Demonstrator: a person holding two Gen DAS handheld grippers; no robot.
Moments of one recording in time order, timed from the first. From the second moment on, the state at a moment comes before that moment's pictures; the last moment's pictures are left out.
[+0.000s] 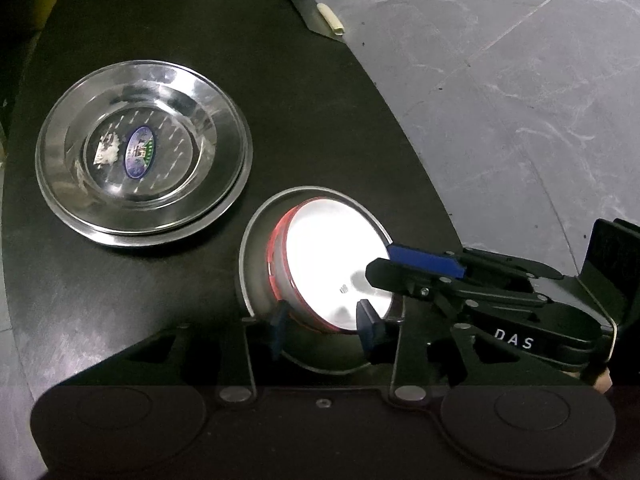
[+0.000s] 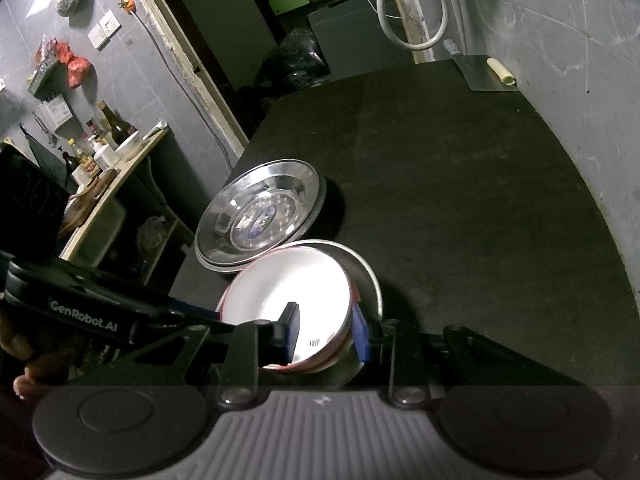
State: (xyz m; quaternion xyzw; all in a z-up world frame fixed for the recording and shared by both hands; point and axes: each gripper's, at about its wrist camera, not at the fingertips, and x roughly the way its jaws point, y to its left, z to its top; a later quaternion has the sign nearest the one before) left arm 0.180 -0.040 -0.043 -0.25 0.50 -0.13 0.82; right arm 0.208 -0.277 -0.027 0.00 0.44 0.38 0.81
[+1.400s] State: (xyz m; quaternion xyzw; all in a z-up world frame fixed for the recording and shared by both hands) left arm 0.182 -0.052 0.027 -0.11 0.43 0.08 0.89; right arm 0.215 -0.320 -0.010 0.03 0.41 0.31 0.86
